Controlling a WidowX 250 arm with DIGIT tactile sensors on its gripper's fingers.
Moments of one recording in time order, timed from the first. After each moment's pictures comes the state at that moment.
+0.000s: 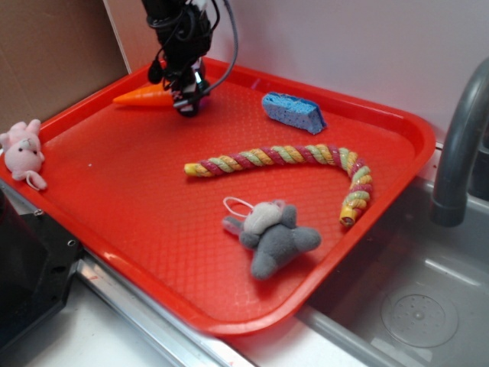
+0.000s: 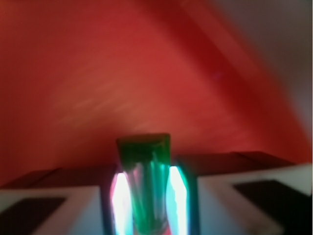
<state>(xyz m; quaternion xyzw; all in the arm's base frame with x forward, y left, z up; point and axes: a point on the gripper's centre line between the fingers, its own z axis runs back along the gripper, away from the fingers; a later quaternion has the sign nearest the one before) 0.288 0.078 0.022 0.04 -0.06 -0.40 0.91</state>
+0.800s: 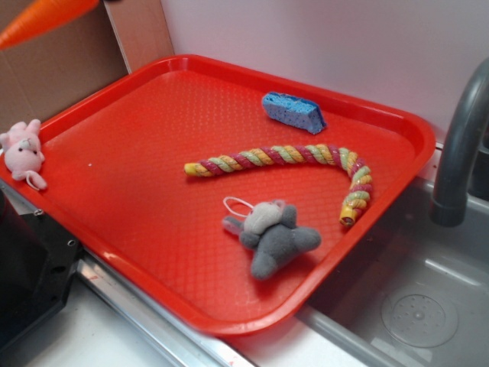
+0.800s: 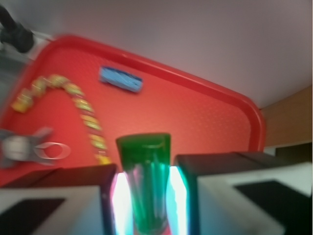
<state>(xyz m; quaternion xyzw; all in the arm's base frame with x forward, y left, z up) 0.202 0.021 0.230 -0.01 -0.15 -0.13 0.98</state>
